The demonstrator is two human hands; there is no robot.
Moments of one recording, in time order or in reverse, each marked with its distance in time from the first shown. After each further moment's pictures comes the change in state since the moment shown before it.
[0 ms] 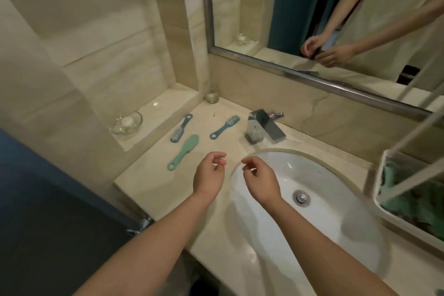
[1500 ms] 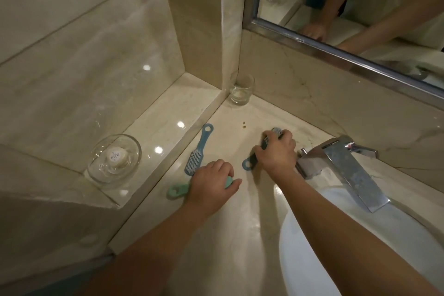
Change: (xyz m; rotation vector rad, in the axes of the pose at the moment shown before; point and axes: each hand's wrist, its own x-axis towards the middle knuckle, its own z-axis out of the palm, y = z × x) left_hand 0.216 -0.096 -0.046 0.902 -0.164 0.550; right_hand 0.253 -0.020 0.119 -0.606 -0.001 0.285
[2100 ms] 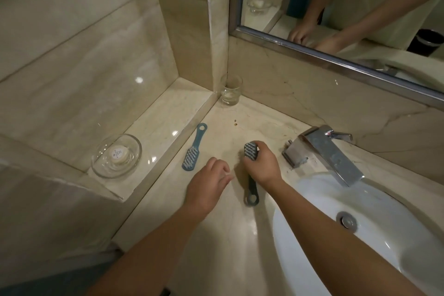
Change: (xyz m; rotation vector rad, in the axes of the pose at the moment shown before) left_hand -0.022 0.010 -0.009 -0.318 -0.055 -0.076; right_hand -0.061 0.009 0.002 0.516 -0.078 -0.082
